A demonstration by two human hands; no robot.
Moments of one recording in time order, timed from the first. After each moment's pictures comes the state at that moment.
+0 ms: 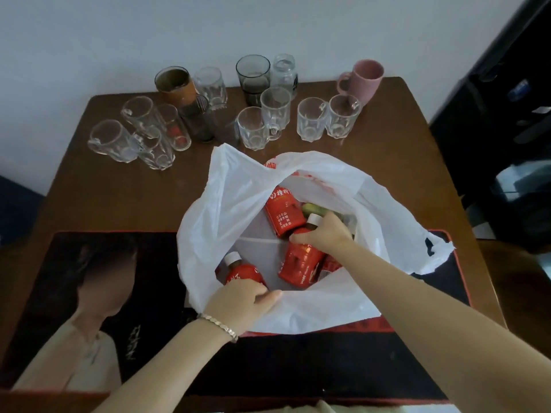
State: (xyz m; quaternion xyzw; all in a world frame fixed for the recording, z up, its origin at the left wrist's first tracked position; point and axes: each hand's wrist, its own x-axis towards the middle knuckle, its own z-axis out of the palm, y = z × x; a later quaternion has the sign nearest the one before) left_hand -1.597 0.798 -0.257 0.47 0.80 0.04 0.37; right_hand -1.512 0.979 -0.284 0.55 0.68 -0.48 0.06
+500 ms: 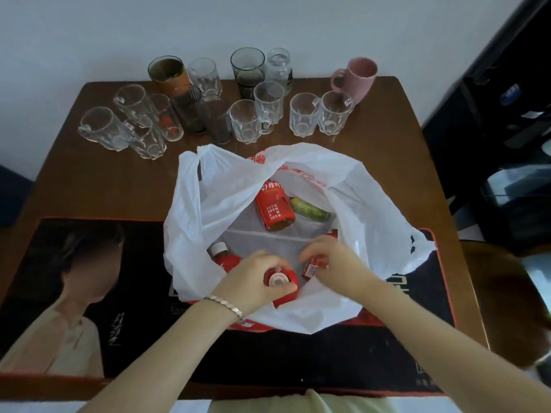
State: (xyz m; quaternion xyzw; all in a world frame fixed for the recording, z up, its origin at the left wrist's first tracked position) left_hand -1.570 0.827 -0.241 0.48 0.76 0.20 0.39; right_hand -1.438 0.950 -0.251 0.33 0.84 -0.42 0.05
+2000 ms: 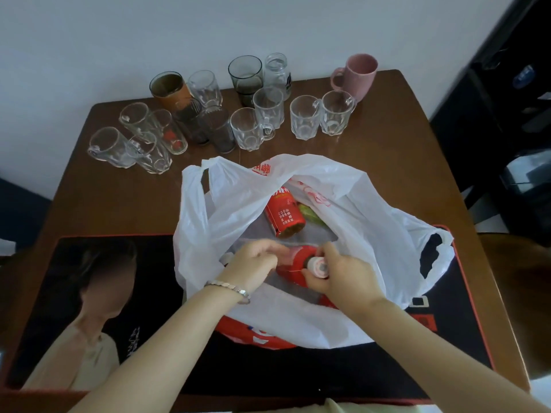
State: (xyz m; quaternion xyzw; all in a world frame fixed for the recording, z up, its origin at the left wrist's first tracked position) left_hand -1.591 0.850 -0.232 0.28 0.77 0.30 0.49; right_hand -1.441 0.934 -0.249 0.41 0.87 -0.28 0.06
